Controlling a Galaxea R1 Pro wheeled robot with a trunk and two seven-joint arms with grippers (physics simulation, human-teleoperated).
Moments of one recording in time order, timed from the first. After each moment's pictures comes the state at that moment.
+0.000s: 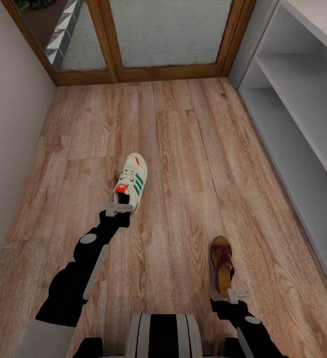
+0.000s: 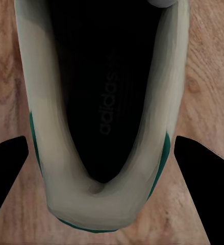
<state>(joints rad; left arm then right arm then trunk) -0.56 -0.04 -0.15 -1.45 0.03 0.47 0.03 -0.25 0.00 -0.01 -0.98 -0.01 0.33 0.00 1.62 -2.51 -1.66</state>
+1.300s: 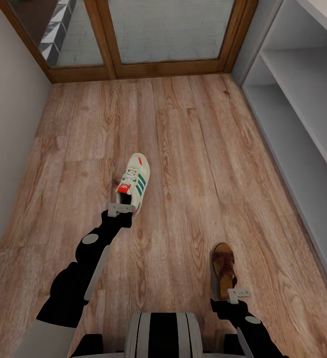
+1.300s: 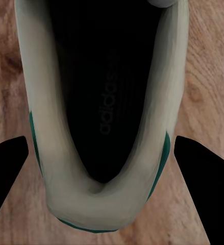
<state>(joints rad) -0.56 -0.04 -0.17 -1.45 0.03 0.47 0.03 -0.25 0.00 -0.01 -0.98 -0.01 0.33 0.00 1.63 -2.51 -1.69</state>
